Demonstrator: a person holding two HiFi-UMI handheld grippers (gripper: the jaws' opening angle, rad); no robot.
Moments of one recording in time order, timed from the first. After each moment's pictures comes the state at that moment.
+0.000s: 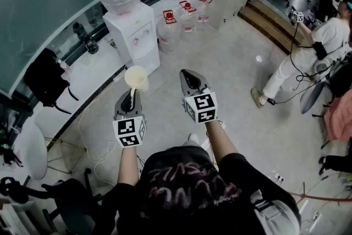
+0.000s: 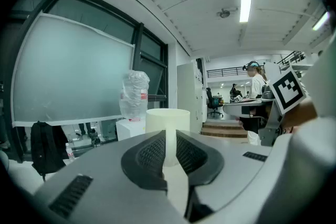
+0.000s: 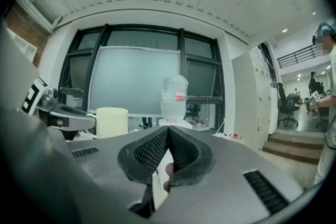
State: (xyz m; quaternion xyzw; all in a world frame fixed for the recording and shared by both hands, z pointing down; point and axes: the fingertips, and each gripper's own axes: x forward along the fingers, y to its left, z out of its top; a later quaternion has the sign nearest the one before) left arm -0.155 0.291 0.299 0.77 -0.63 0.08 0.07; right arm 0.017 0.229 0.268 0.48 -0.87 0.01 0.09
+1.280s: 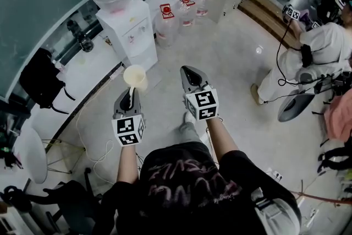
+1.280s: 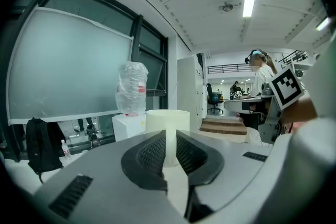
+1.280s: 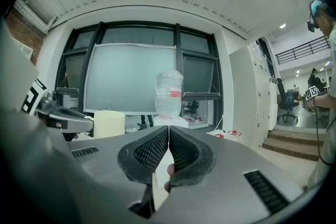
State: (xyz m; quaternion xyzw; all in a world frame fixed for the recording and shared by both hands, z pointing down) left arm -0.139 0.272 0.323 0.77 -0.63 0.09 0.08; right arm 0.039 0.207 0.283 0.48 -0.87 0.03 0.08
